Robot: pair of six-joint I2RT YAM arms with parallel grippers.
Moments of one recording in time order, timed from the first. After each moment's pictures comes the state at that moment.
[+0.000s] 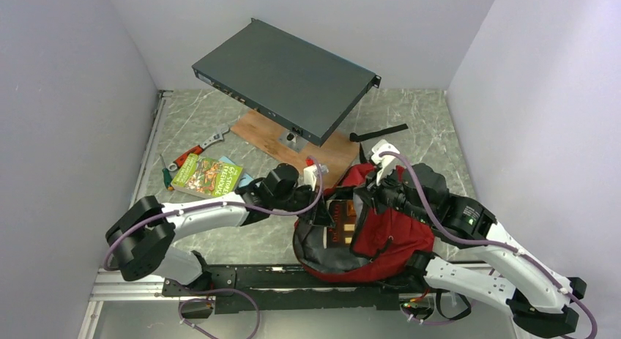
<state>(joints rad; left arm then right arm) -0.93 1.43 0.77 0.16 0.56 -0.70 0.93 0.71 1.03 -0.74 0.14 0.13</state>
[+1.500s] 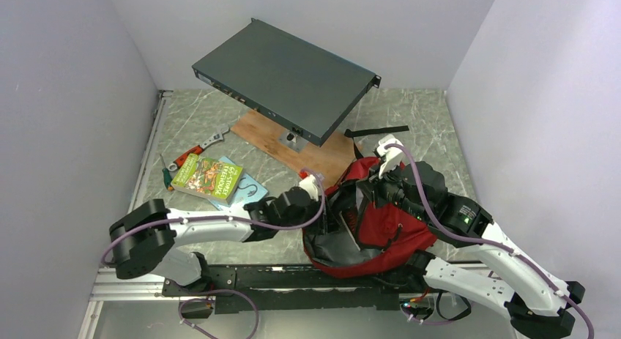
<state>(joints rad) -1.11 1.39 0.70 0.21 0.09 -1.01 0.88 0.72 1.00 -0.68 0.16 0.19</state>
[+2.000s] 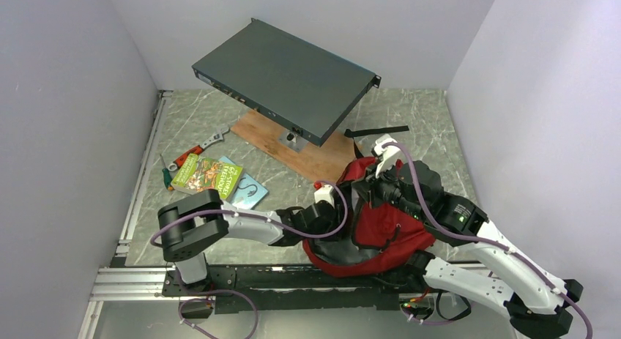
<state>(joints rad) -1.23 1.70 0.79 0.25 -0.12 -1.04 0.87 0.73 0.99 -0.65 0.12 0.22</state>
